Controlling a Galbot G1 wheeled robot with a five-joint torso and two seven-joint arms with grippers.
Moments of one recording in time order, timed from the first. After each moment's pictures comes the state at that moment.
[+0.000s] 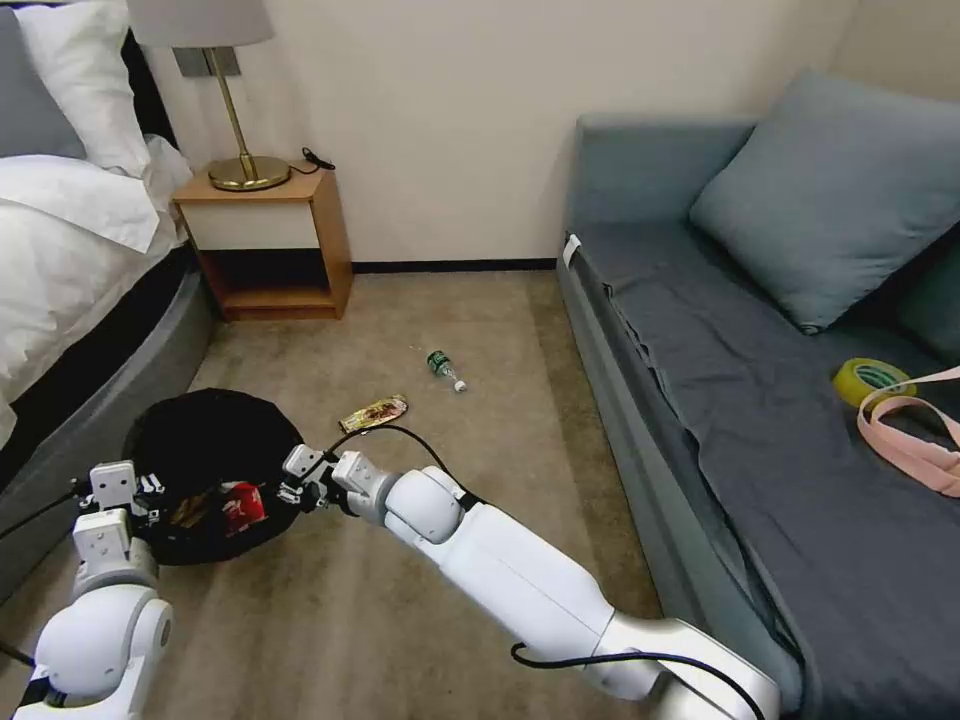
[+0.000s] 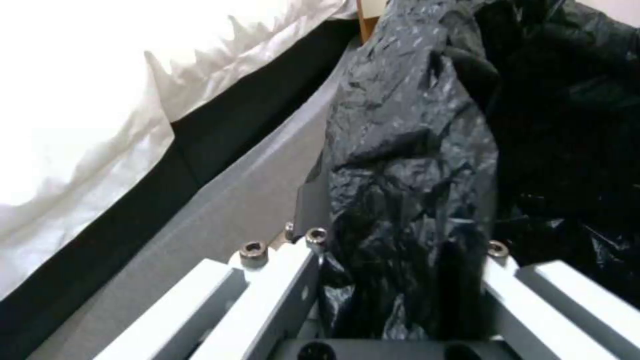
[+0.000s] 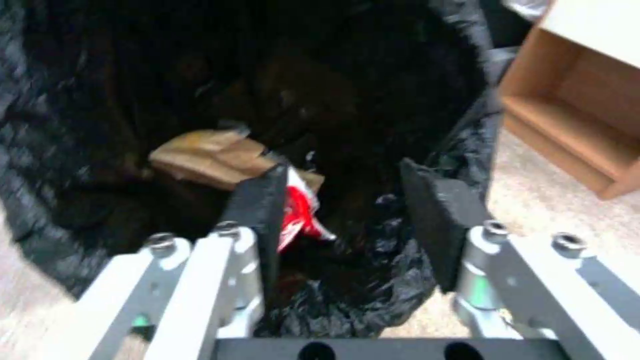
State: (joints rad) left arm 1.43 -1.19 -0.82 -1.93 -0.25 0.31 -0.33; right arm -0.55 1.61 -0.44 1.26 0.16 -0.23 -0.25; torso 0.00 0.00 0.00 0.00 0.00
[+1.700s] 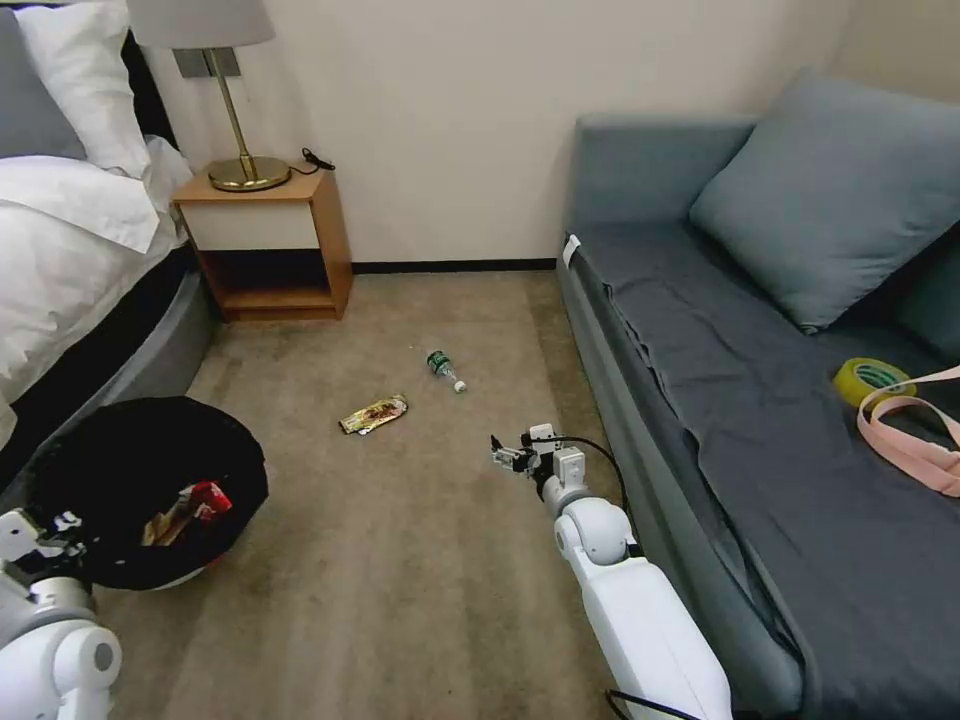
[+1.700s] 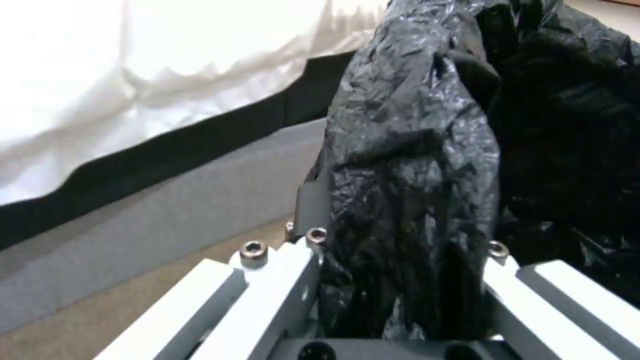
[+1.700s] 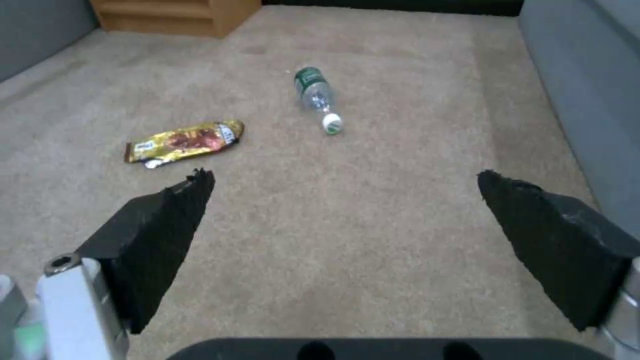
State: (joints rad) left arm 1.45 -1.34 -1.08 -1.97 -0.55 0.30 -0.37; right arm -0.92 1.51 0.24 1.36 0.11 -0.25 -0.04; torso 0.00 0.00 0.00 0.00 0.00
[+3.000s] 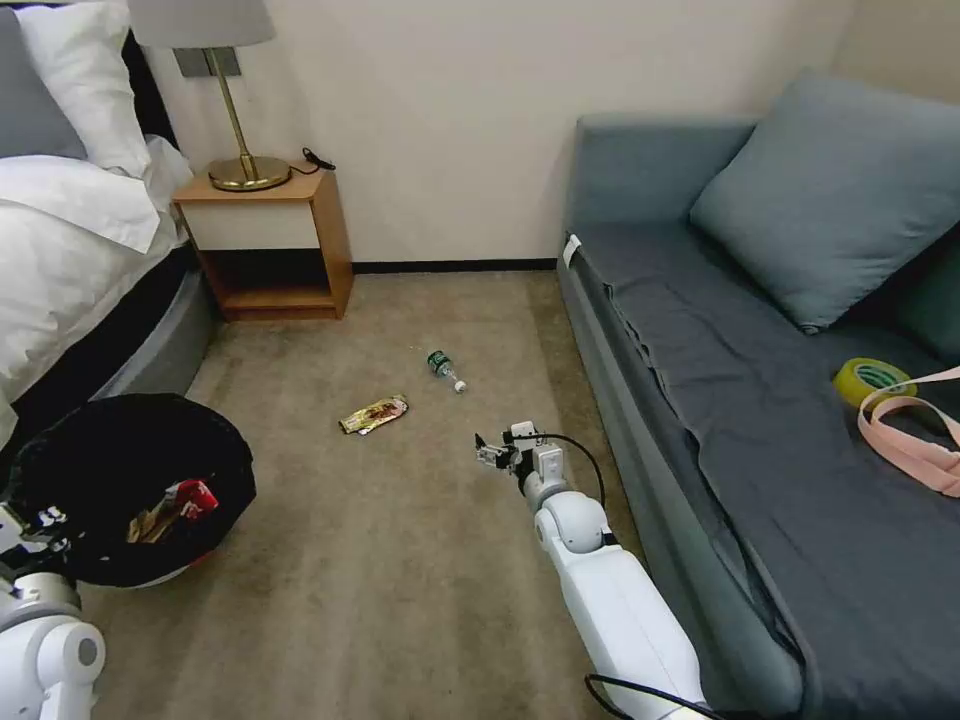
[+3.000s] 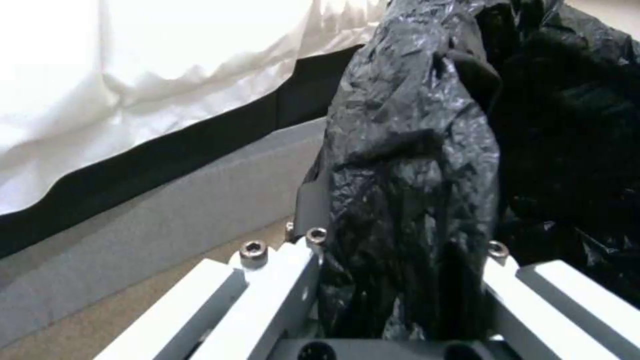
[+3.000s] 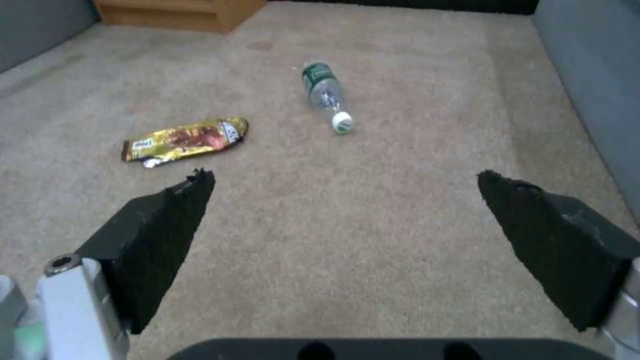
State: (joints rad) left arm 1.44 -1.33 -1.06 -1.94 -0.53 0.29 -0.35; right arm -0.84 1.55 0.22 1.21 0.09 -0.17 -0.04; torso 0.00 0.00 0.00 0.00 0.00
